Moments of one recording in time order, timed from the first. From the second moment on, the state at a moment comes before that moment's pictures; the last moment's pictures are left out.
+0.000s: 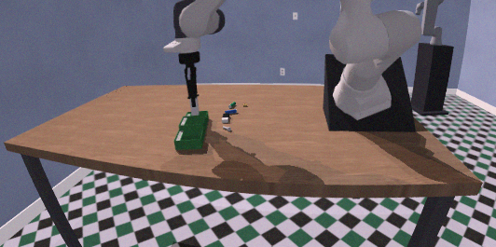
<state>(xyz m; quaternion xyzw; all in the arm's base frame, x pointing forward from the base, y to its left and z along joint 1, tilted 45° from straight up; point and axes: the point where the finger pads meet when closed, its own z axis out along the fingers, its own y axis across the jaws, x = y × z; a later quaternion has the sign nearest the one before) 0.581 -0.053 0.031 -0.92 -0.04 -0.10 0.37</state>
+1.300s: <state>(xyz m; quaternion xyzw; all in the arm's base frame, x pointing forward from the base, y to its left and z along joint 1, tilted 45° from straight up) 0.563 -0.029 0.103 -0.92 -0.06 -0.09 0.37</state>
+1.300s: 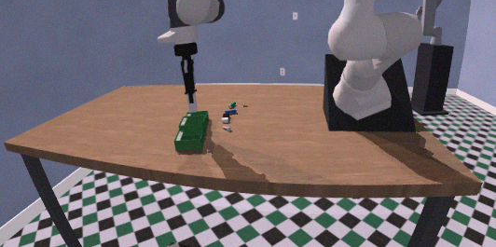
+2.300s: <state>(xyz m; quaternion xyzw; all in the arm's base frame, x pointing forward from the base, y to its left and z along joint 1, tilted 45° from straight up) 0.567 0.012 0.085 -0.92 -0.05 -0.09 0.37</state>
